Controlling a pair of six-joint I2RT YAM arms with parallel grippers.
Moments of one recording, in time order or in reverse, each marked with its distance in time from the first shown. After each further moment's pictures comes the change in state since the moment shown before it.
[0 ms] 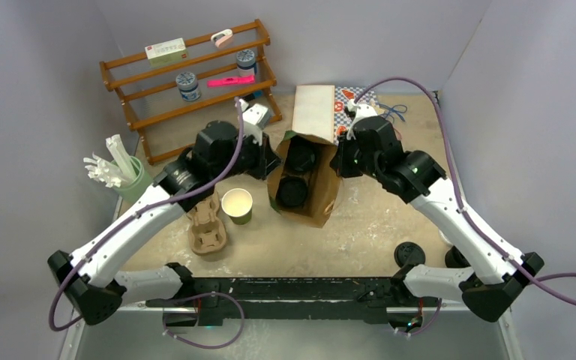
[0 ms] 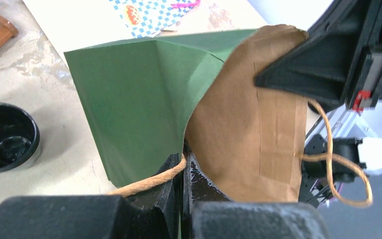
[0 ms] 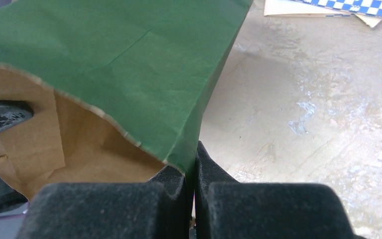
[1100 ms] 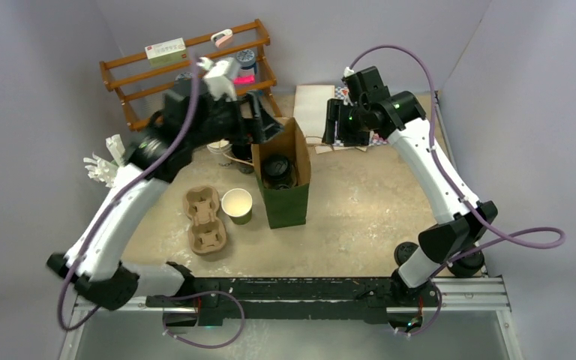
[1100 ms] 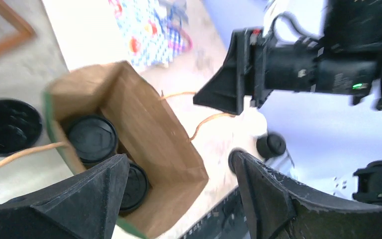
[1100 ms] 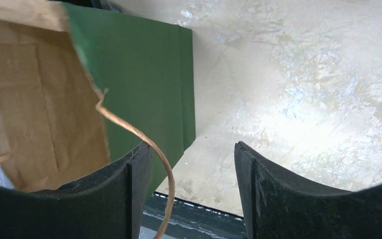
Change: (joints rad) left arm 0.143 0.242 0.525 -0.338 0.100 -0.254; right arm -0.200 0.474 0.568 -0.396 -0.141 0.018
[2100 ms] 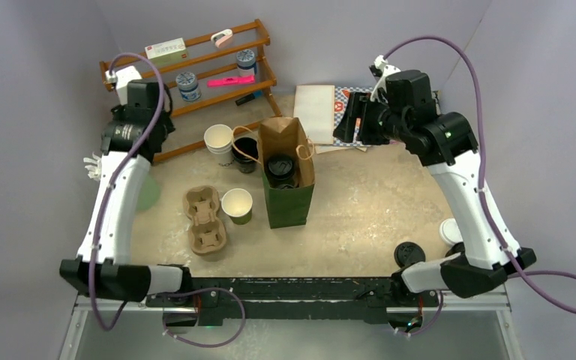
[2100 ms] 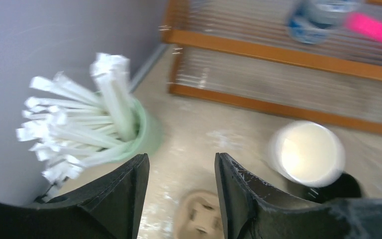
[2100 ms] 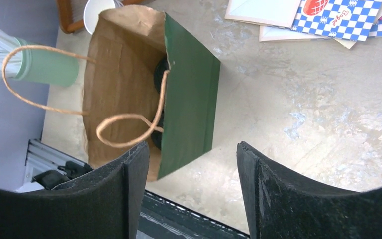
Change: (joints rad) left arm 0.417 -0.066 -0.096 -0.204 -0.858 0.121; right arm 0.000 -0.247 -0.013 0.073 -0.029 -0.024
